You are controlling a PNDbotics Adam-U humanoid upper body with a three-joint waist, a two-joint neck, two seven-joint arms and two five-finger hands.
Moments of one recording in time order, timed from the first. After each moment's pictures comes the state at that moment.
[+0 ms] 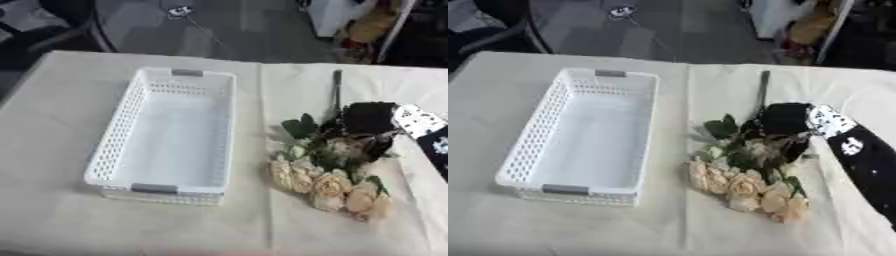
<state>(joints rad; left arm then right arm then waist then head) -0.32 0.44 0.06 -1.98 -0.25 -0.12 0.15 -0.67 -0.62 0.32 -0.89 1.61 -0.90 -0.31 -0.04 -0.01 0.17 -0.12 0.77</state>
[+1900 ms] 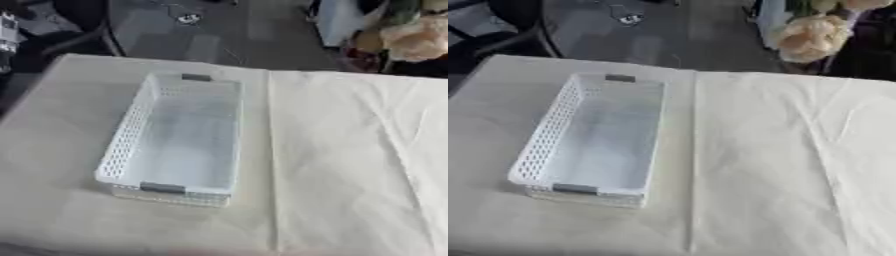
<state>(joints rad) -0.29 0.44 0.06 -1.98 -0.25 -0.11 0.14 -0.98 -0.70 0.02 -1.37 0.47 -0.52 0.07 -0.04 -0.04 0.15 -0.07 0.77</state>
